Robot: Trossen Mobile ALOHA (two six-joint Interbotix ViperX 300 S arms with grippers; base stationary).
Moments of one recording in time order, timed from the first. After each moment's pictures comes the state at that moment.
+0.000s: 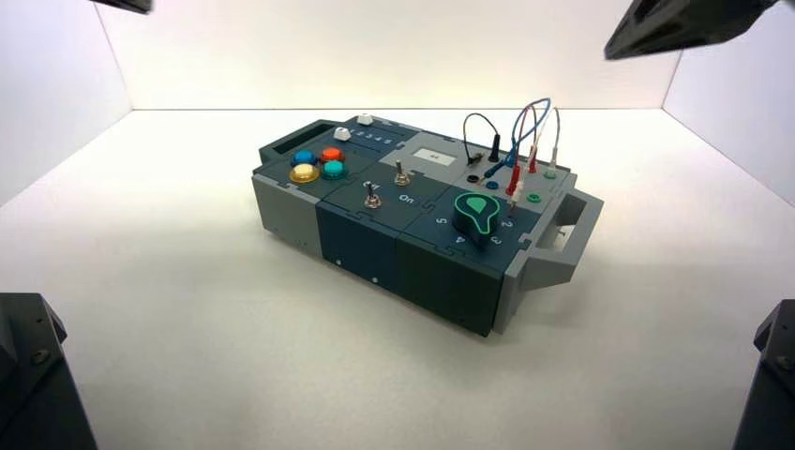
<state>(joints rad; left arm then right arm) -0.13 -0.71 0.98 -0.29 0.61 0.07 0.33 -0.87 1.11 0.42 0.64 -0.03</state>
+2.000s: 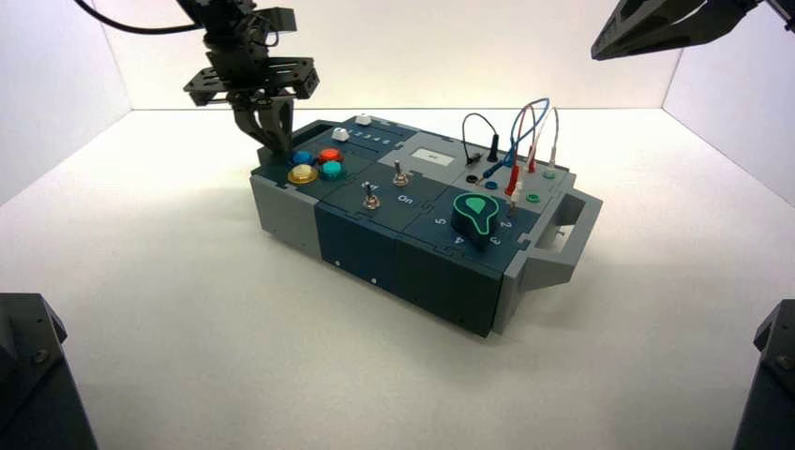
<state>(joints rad) -0.29 0.21 0.63 -0.26 0.54 0.16 0.33 -0.83 1.09 0.48 0.65 0.00</state>
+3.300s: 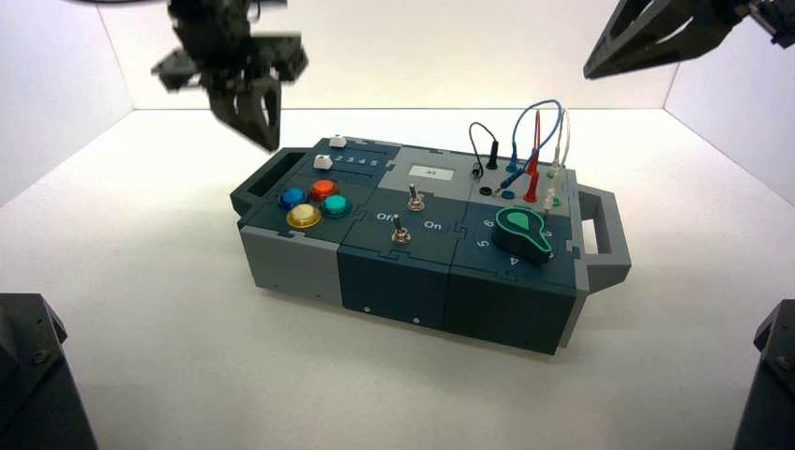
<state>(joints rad) -0.37 -0.03 0.76 -0.24 0.59 0.10 0.33 -0.76 1.07 0.48 0.69 0.00</state>
